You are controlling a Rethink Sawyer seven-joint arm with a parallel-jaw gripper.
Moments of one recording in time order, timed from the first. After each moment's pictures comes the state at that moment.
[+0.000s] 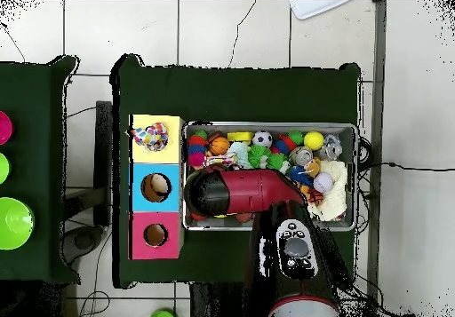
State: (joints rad) arm -0.21 -0.65 0.03 1.70 -0.28 0.42 1.58
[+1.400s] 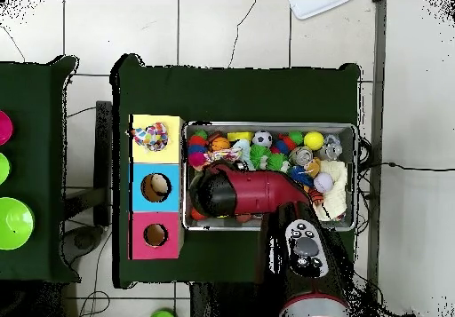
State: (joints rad) arm -0.25 -0.65 0.06 1.72 -0.28 0.33 1.58
